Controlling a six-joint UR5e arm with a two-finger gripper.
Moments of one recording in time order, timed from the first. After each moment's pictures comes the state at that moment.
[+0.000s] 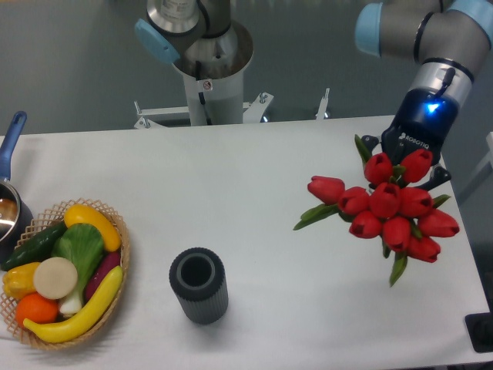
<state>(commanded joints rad) 2.89 -1.91 -1.57 -0.89 0.37 1.18</state>
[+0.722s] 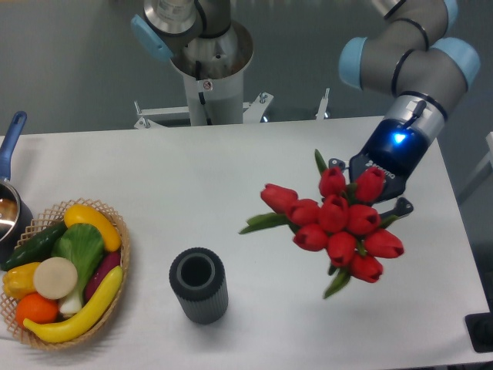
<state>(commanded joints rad) 2.80 -1.96 -1.59 -0.81 0.11 1.19</state>
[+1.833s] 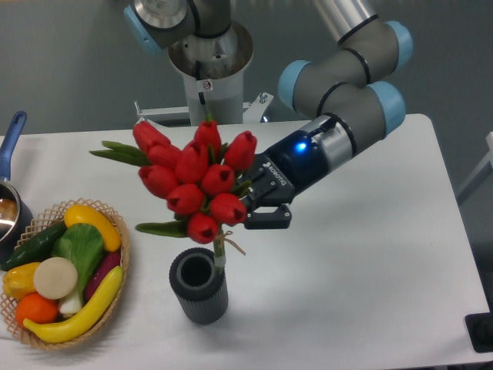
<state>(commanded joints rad) 2.62 -1.94 -1.66 -0.80 -0.03 1.24</state>
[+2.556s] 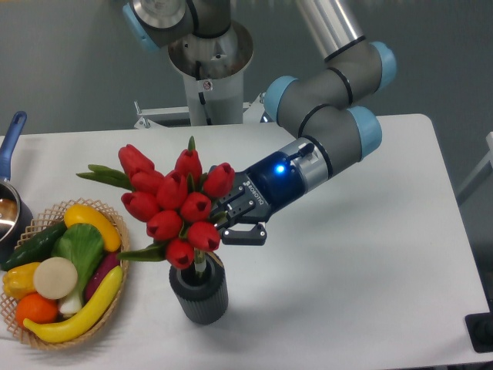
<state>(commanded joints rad) 2.60 -2.00 -1.70 -0.80 -0.02 1.26</state>
